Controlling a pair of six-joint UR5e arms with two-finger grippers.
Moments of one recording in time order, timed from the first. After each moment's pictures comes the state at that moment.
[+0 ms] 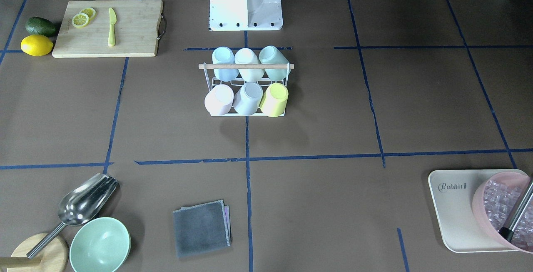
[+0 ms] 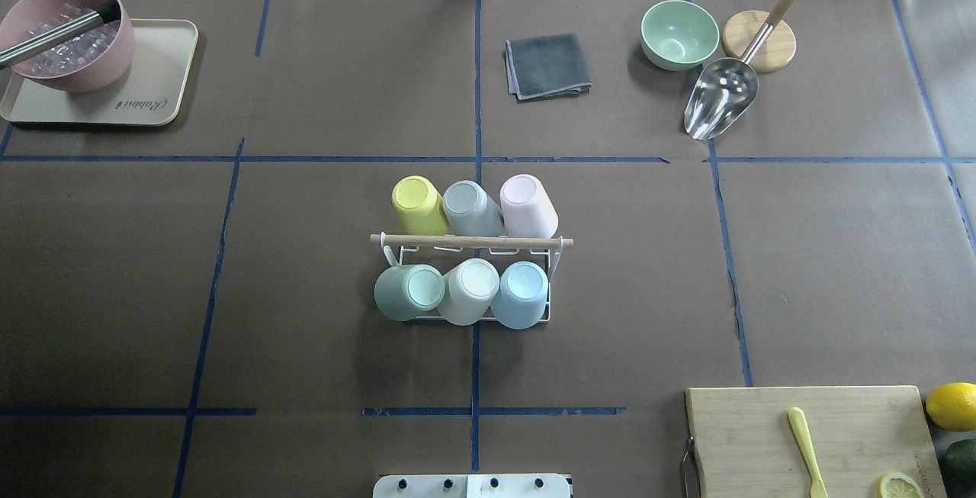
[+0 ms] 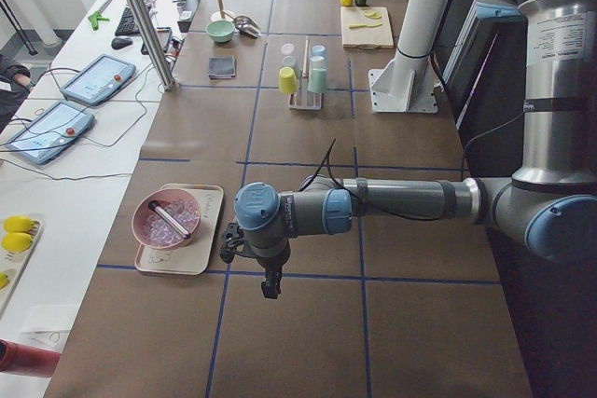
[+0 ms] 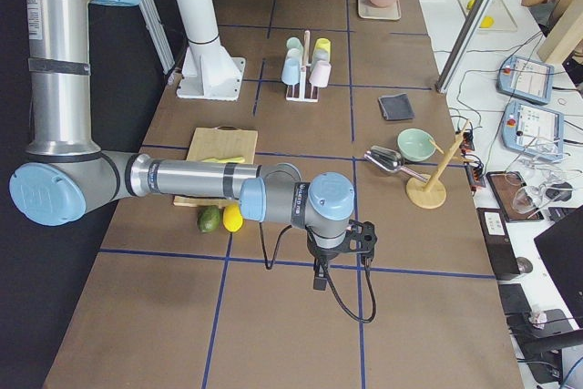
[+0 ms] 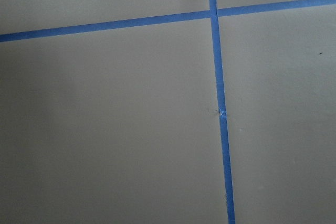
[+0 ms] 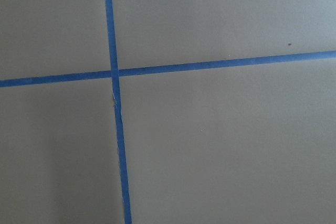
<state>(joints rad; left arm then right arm) -1.58 -1.49 -1.66 -1.47 -2.33 0.18 1.64 -1.61 1.62 -1.60 2.28 0.04</state>
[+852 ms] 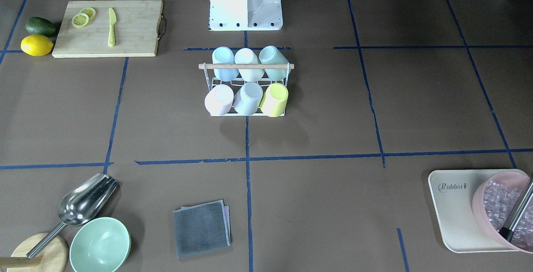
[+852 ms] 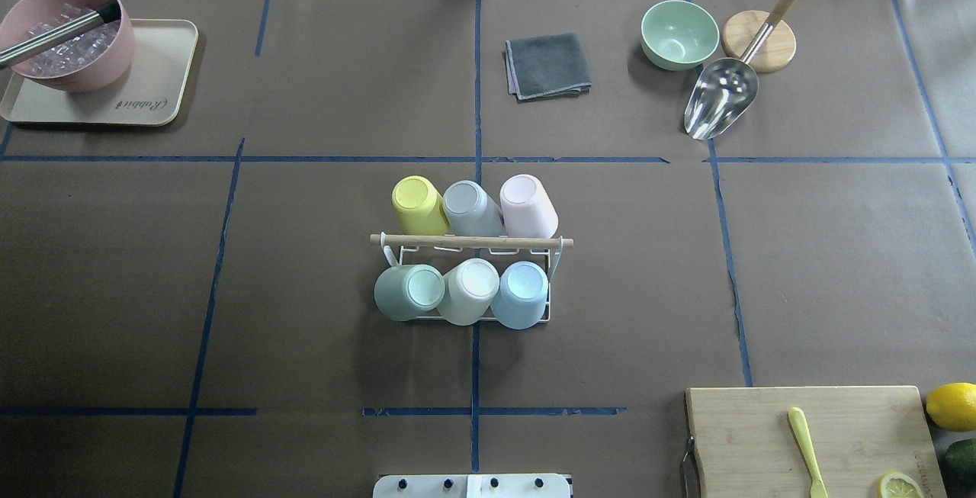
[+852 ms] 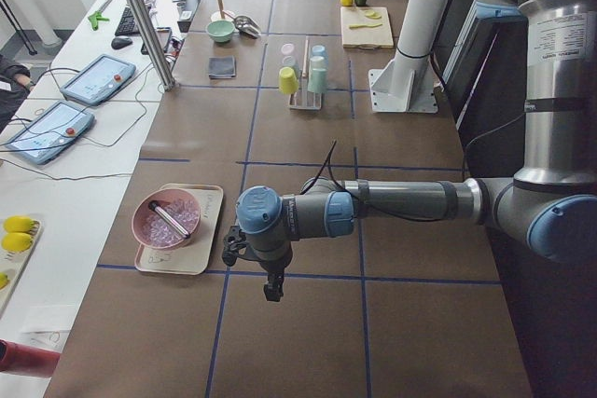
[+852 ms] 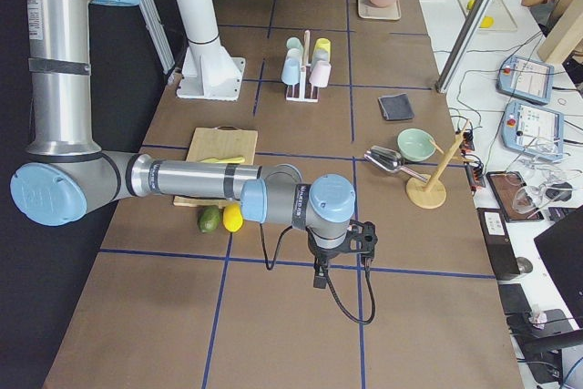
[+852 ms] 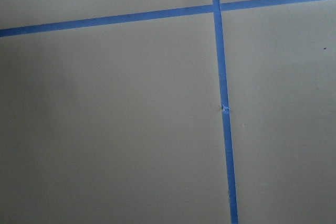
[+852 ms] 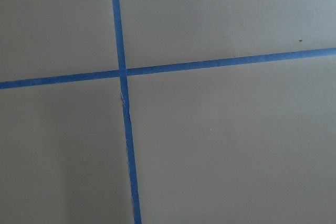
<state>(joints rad) -1.58 -1.48 -1.65 -1.47 -2.33 0.19 1.64 -1.61 1.61 -1.60 2.31 0.04</state>
